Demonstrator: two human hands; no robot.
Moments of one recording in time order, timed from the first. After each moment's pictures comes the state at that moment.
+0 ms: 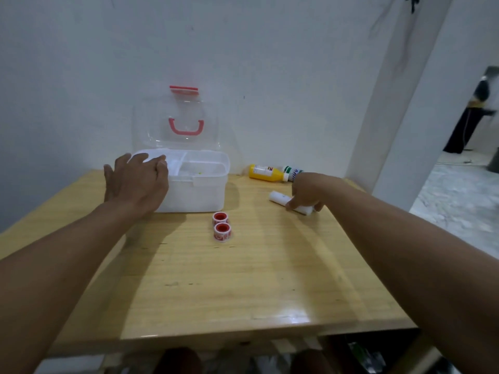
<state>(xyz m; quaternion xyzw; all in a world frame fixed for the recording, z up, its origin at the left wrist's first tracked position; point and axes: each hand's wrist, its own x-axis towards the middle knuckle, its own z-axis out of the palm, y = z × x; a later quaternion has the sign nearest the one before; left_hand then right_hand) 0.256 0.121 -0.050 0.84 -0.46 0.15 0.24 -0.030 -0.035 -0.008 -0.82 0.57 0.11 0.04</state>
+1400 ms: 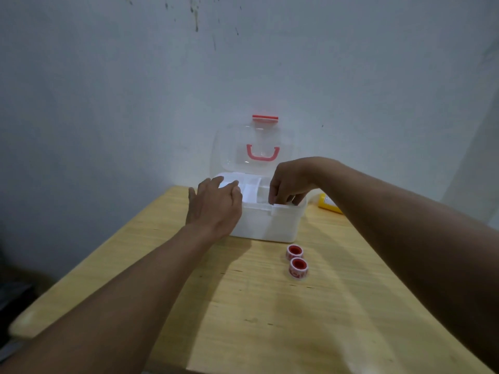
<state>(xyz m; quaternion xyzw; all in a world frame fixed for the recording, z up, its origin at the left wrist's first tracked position) 0.265 0.129 -0.049 0.83 -0.47 0.11 0.27 0.145 -0.011 0.052 -0.91 0.34 0.10 0.19</state>
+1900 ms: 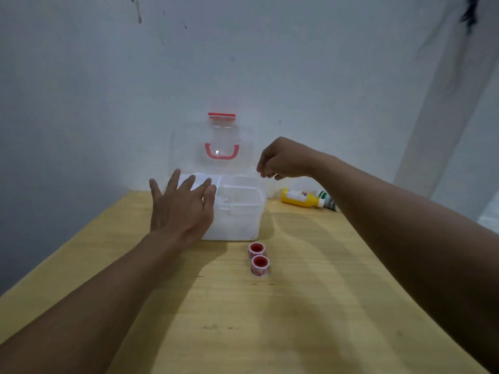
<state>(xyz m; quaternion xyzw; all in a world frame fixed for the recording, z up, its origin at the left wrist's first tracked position) 0.250 0.116 -0.048 0.82 -0.50 0.19 0.21 0.087 -0.042 0.064 -0.90 0.35 -0.15 0.23</state>
